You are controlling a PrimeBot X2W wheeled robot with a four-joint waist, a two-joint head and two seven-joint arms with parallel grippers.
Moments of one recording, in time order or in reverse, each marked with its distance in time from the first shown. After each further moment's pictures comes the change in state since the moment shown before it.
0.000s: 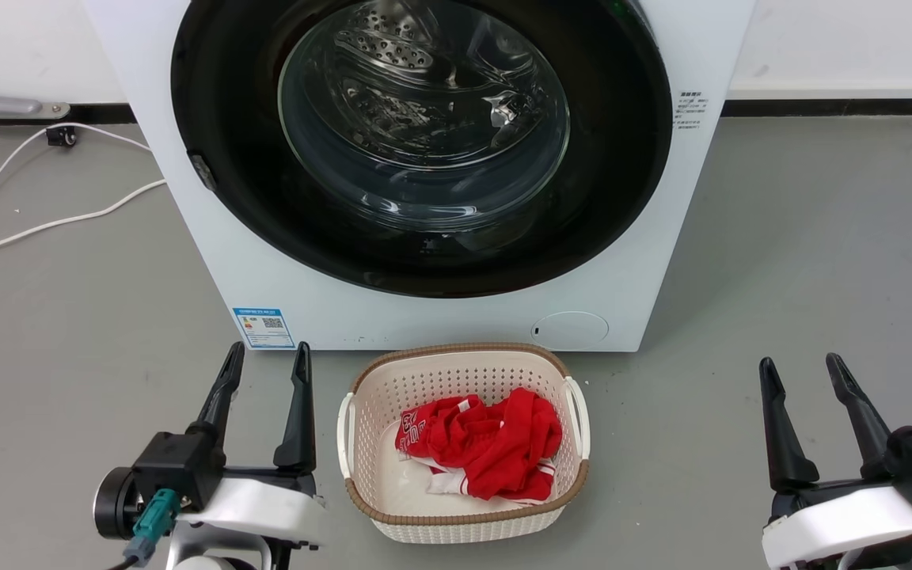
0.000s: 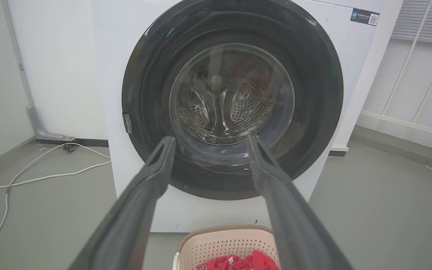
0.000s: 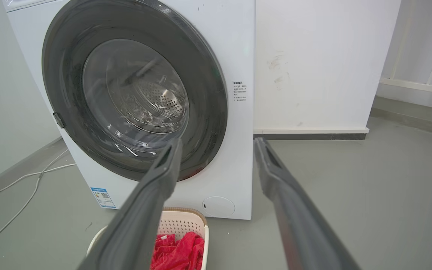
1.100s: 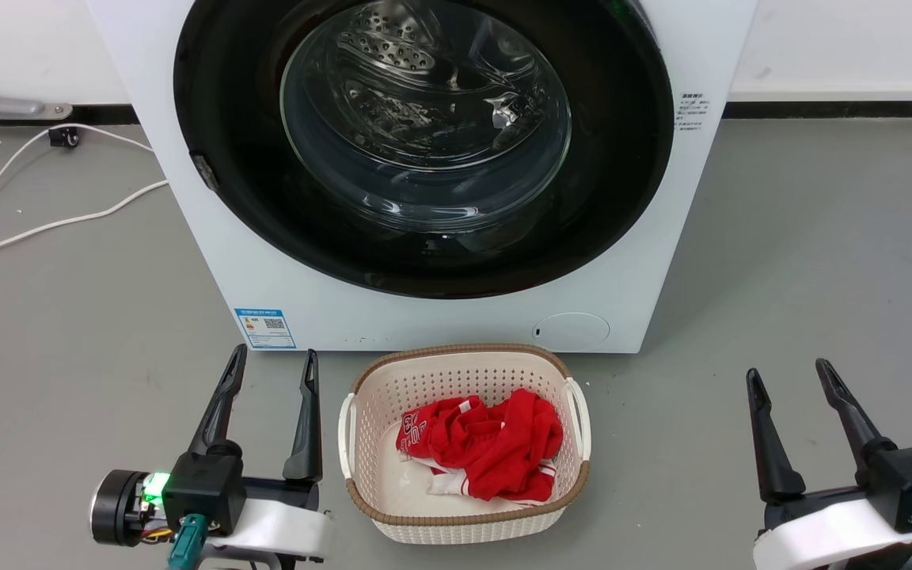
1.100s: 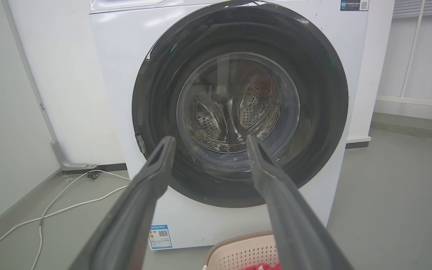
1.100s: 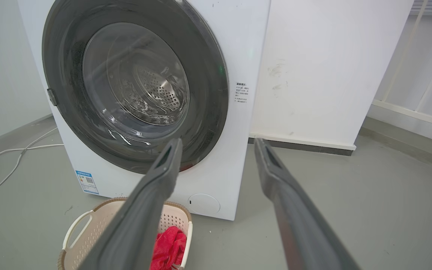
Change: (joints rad) left arm 0.032 -0.016 0.001 -0.025 0.187 0.032 -0.056; right arm 0.016 0.002 0.012 -0.004 -0.143 0.000 -0.028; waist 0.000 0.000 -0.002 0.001
